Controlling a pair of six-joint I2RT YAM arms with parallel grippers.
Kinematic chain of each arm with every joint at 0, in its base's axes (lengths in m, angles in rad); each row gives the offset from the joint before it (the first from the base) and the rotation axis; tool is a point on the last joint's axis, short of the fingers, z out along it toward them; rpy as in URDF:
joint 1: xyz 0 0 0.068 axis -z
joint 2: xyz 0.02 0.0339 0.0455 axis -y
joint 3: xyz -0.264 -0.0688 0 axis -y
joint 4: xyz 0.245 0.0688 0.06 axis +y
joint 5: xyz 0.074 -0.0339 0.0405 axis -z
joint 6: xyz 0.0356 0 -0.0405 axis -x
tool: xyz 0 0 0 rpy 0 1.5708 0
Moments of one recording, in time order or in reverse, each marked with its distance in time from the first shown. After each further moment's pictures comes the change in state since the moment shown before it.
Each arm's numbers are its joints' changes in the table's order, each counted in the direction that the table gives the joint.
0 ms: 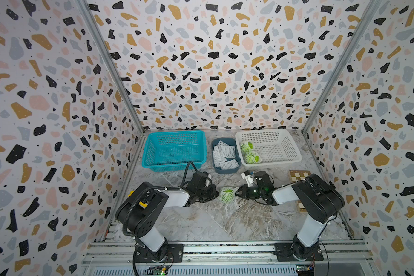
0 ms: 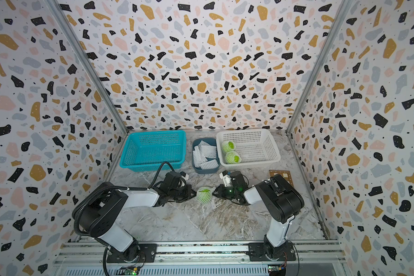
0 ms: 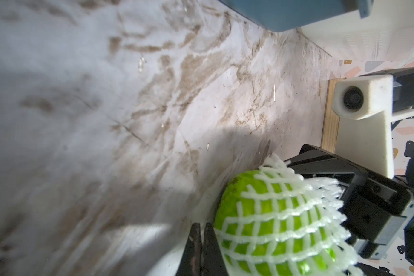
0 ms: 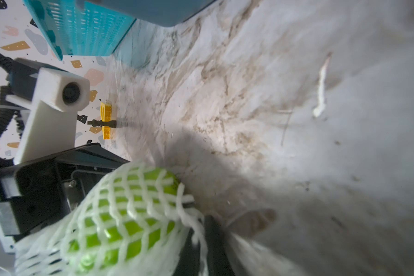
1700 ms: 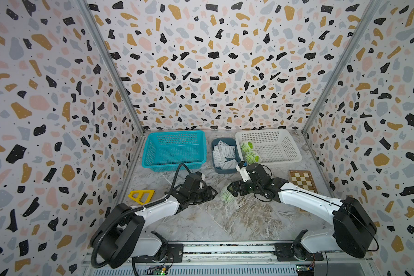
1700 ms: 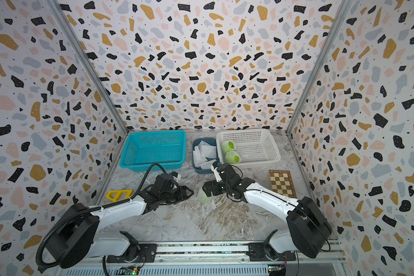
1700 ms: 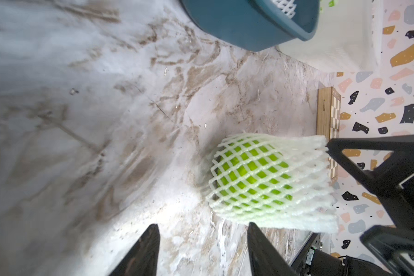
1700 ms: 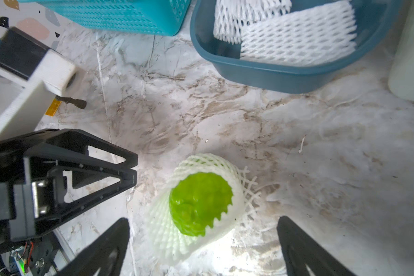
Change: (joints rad) left arm 0.000 0.348 -0.080 0.212 -0.113 -0.022; right arm -0.245 0.376 0.302 0.756 0.487 0.306
